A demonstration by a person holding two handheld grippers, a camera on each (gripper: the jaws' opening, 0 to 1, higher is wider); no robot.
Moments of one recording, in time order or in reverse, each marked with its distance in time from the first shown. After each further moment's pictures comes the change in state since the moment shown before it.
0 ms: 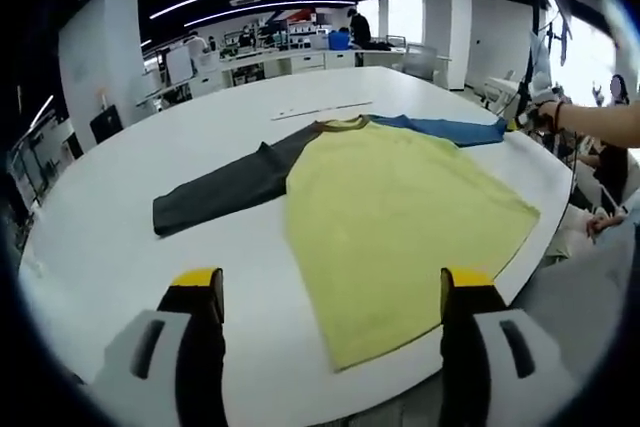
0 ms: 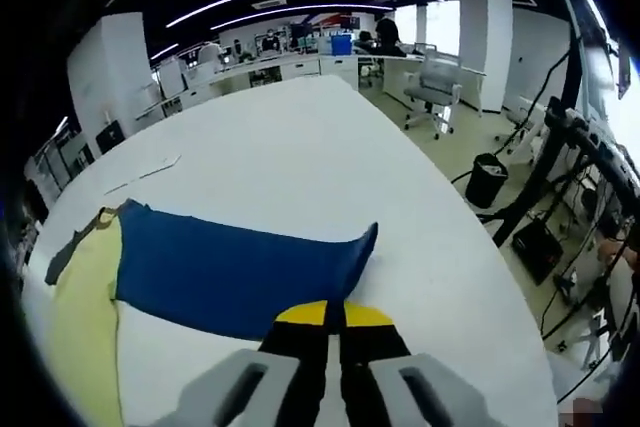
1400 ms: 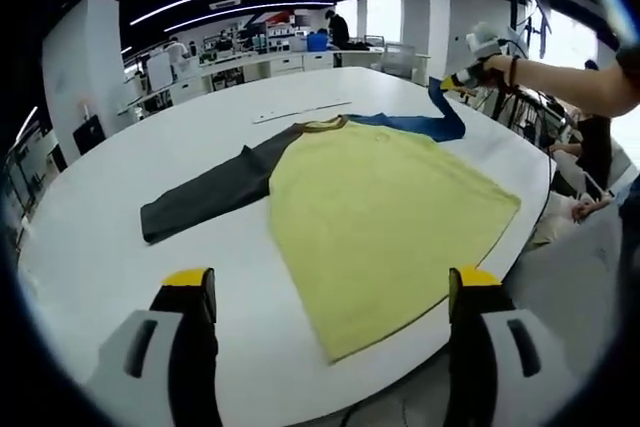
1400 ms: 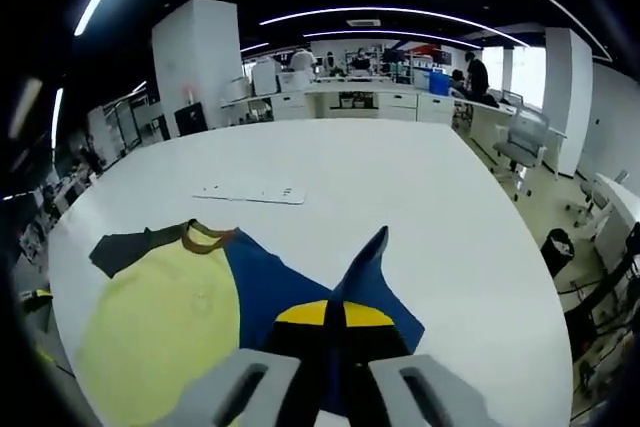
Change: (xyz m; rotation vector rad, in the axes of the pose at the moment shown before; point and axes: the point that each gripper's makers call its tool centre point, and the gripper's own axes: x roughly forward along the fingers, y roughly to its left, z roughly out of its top) left arm -0.009 -0.010 -0.003 0.052 -0.007 -0.083; right arm 0.010 0.182 0.072 -0.241 -0.085 0.288
